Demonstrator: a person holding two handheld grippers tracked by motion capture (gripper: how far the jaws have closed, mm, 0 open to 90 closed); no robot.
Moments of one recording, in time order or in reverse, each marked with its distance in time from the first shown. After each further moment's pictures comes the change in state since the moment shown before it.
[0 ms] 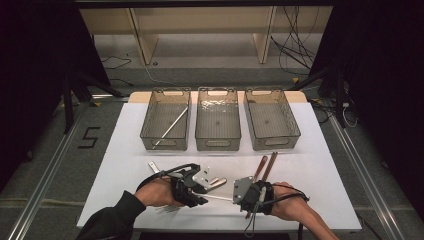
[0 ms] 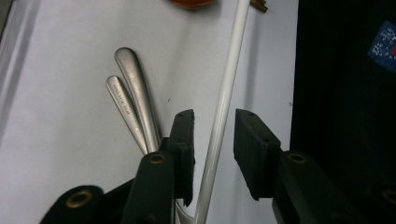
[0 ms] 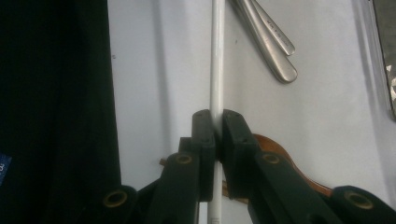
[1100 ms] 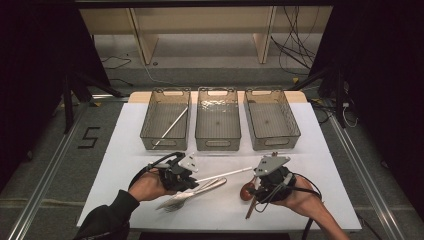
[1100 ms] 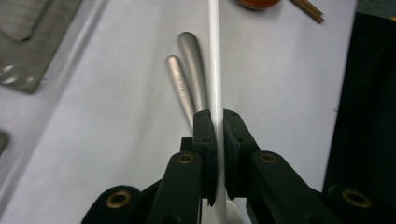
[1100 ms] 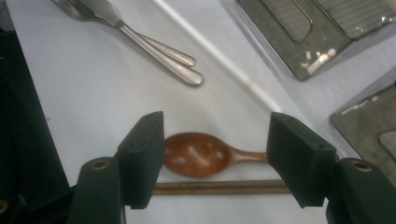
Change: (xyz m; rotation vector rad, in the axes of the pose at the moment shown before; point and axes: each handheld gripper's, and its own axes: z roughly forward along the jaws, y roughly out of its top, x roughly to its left) left arm 0.029 -0.027 -0.016 -0.087 0.091 -0.212; right arm -0.029 -0.038 -0.028 -0.211 -0.147 0.367
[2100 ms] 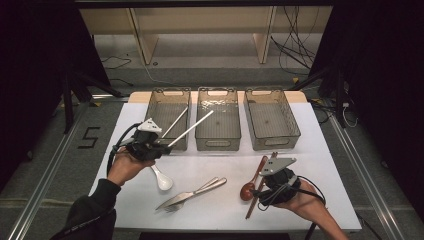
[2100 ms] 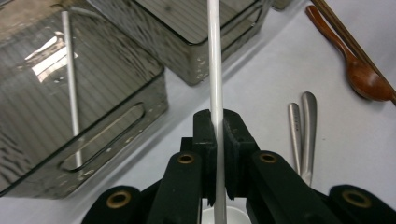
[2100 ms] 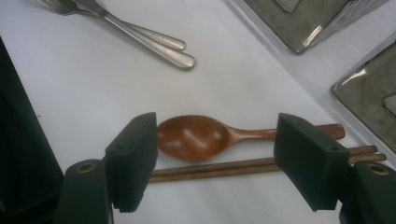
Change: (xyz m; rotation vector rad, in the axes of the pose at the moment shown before) left arm 0.068 -0.028 -0.064 -0.200 0.236 -0.363; right arm -0.003 -0.015 0.002 0.023 -0.013 0.096
